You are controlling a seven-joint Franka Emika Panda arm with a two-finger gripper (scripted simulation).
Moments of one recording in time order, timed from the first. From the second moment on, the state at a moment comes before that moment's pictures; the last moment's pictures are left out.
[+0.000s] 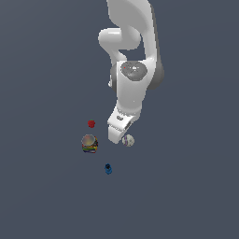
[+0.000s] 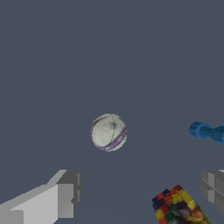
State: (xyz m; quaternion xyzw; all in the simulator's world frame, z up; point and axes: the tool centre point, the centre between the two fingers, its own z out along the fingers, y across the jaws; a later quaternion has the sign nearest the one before) arm 0.005 0.027 0.157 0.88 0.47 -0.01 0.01
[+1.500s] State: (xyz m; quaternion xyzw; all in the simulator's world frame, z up) arm -0.011 0.047 0.085 0.75 0.66 0.00 0.00
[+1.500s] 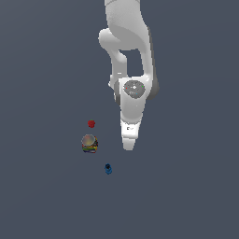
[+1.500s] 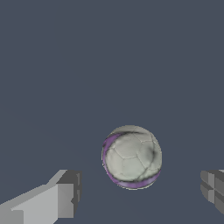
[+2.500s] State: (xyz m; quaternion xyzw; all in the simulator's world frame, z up) arm -0.012 0.047 0.037 0.75 0.67 0.00 0.00
